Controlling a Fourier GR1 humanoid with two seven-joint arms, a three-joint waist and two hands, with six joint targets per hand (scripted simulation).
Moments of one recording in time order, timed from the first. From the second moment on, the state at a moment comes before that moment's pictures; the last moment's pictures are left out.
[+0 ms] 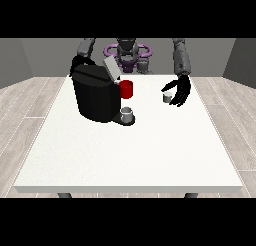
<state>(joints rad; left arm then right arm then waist) -0.52 0.41 0.05 -0.68 -0.45 0.00 -0.22 -0.21 -0.04 -0.03 -1.44 0.02 -0.15 -0.01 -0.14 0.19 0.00</state>
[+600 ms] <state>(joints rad) -0.57 0.39 0.05 -0.59 -0.56 0.15 -0.28 -0.20 -0.02 -0.02 -1.42 0.02 -0.15 -0.05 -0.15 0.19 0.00</state>
